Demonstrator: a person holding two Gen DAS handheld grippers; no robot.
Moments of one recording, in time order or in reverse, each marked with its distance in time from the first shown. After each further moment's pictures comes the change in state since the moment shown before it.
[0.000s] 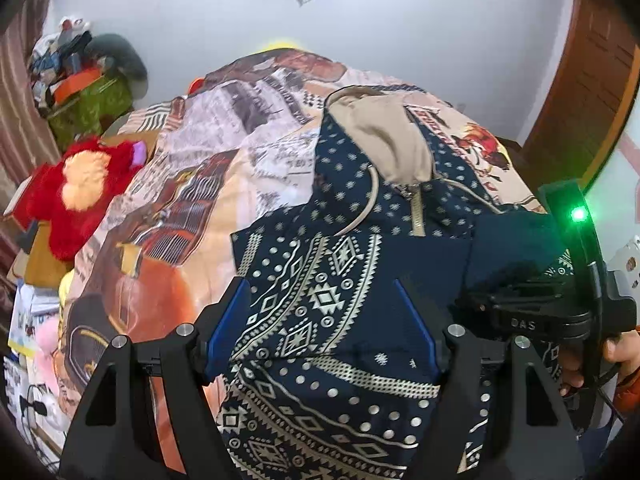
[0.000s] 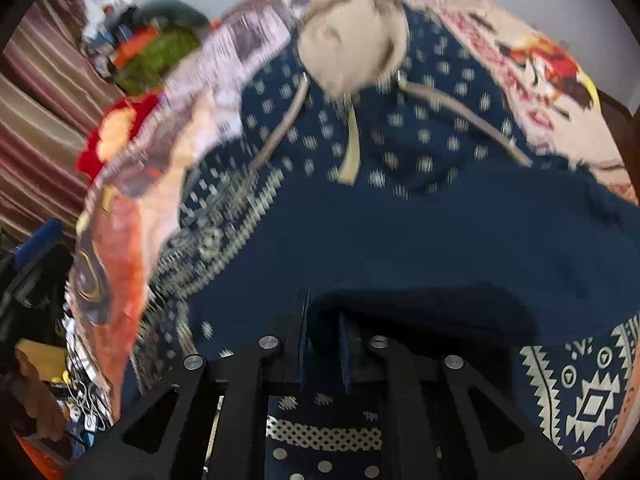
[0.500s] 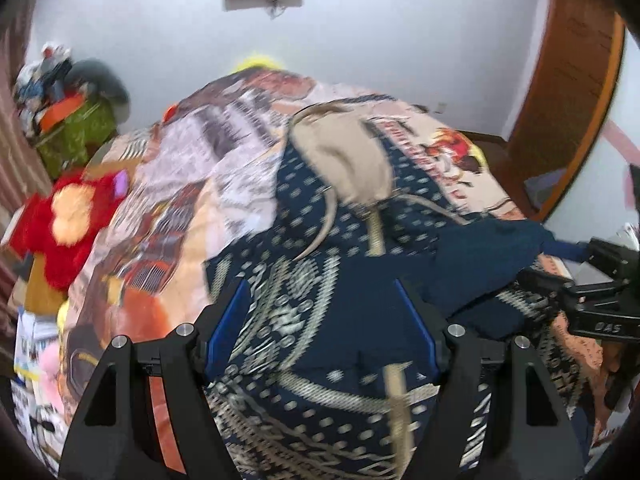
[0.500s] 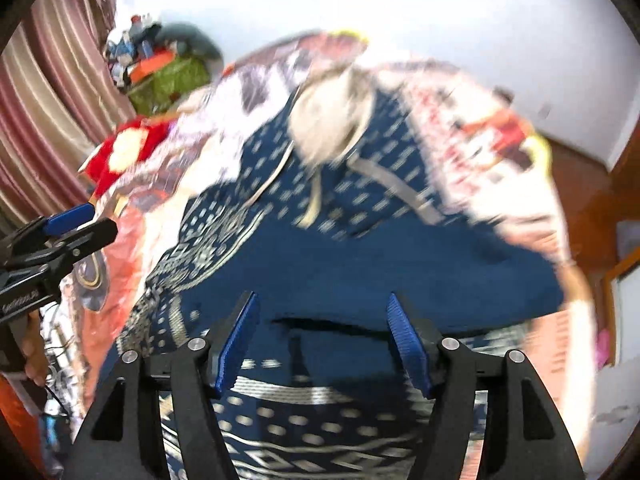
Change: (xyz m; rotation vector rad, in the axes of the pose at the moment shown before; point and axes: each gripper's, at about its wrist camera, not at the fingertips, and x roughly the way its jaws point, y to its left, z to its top) left arm -0.019 -0.059 0.025 0.097 -0.040 -0.043; right arm -0.122 -0.032 -0.033 -0.117 -0.316 -0.112
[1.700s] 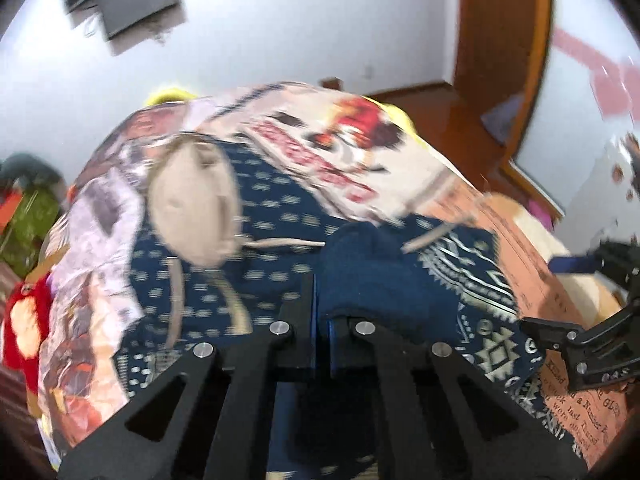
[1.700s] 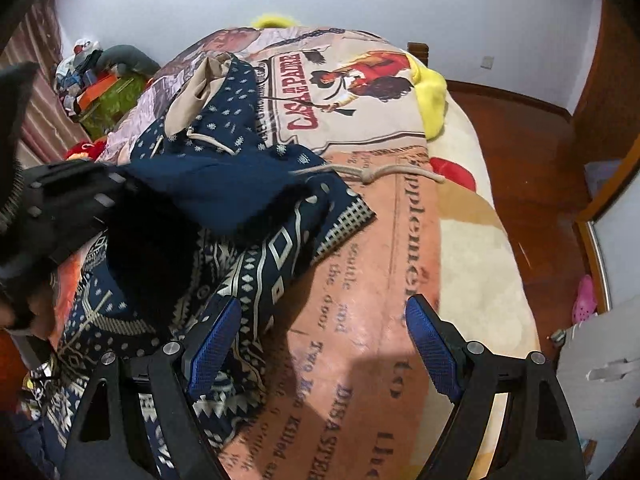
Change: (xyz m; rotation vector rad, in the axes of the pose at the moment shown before) left arm 0.091 -0.140 0.047 0.267 0.028 -0.044; right arm 0.016 -0.140 -0.057 0.176 0.111 -0.047
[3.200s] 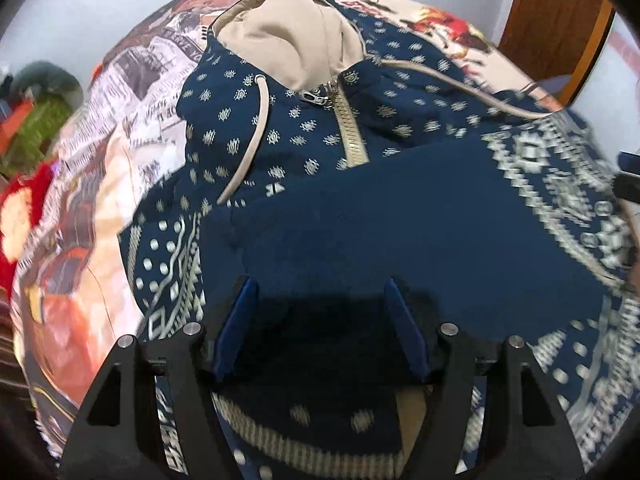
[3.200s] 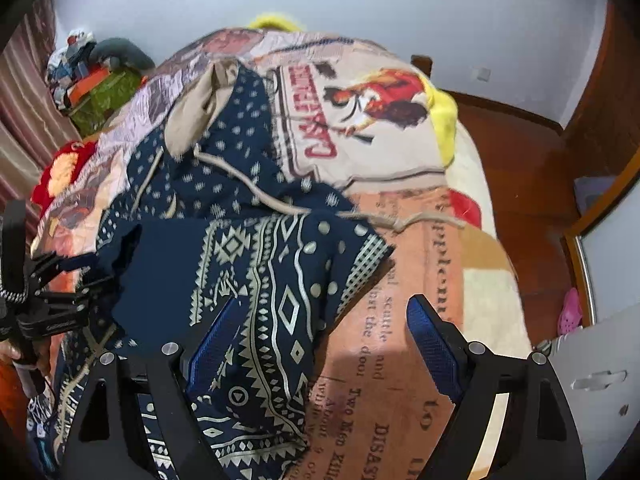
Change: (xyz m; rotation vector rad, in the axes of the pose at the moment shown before) left arm 0.056 0.077 -0.105 -0.109 0.256 0.055; right arm 0.013 0.040 0.029 -0.042 0.026 -0.075
